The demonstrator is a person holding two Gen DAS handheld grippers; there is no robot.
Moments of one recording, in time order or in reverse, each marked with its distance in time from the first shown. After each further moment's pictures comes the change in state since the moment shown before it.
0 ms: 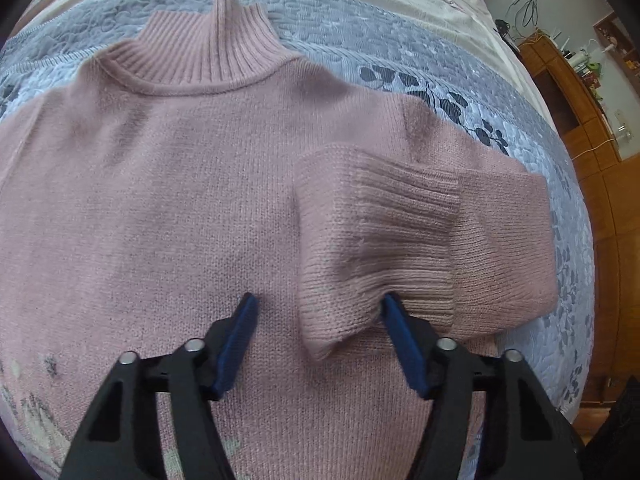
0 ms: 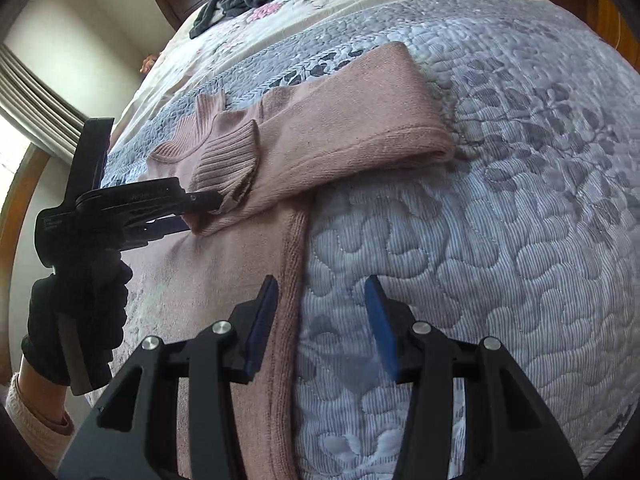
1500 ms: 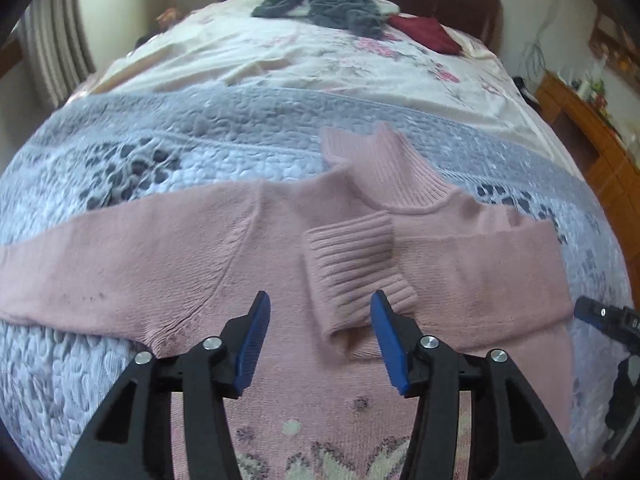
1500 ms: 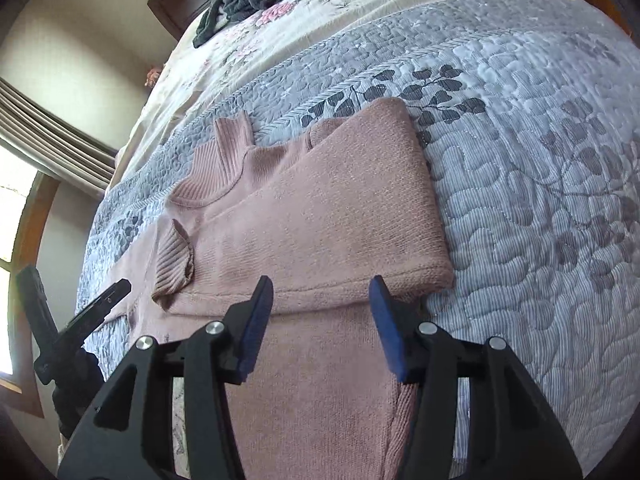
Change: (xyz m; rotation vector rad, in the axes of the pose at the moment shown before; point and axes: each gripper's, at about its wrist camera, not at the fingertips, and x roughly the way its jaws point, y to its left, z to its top) left arm -0.111 0.110 -0.005 0.176 -0.286 0.288; right arm 0.046 0.056 0.074 0.048 0.032 0.057
